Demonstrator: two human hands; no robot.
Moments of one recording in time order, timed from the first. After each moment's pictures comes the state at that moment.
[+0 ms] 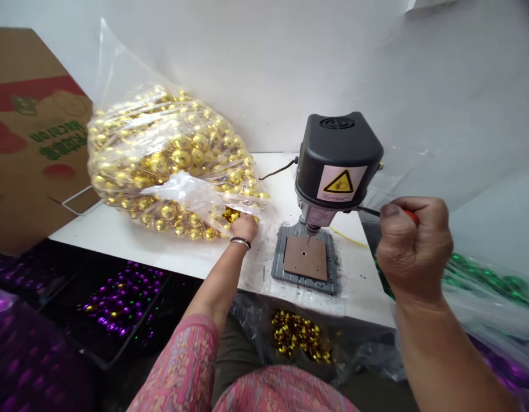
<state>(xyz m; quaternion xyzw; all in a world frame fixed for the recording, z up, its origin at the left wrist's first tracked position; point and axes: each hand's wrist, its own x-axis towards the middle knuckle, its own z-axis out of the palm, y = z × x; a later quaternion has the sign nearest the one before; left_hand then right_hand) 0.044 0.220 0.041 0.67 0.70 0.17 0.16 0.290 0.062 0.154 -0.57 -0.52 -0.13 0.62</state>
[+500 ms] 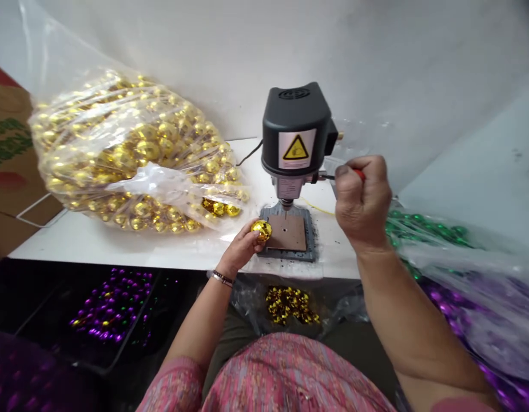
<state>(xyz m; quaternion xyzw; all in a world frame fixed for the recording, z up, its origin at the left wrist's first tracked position) 0.052 0.105 0.016 0.44 0.40 0.41 0.69 0.286 0.066 0.150 -0.55 -0.54 -0.09 0.64</state>
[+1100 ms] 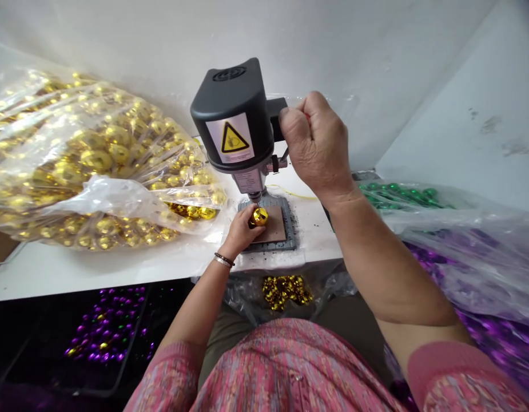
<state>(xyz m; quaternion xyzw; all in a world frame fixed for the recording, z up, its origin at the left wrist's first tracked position) 0.100 0.149 0.002 0.82 0.43 0.27 0.26 0.298 0.096 0.197 -0.62 -0.53 -0.01 0.57</state>
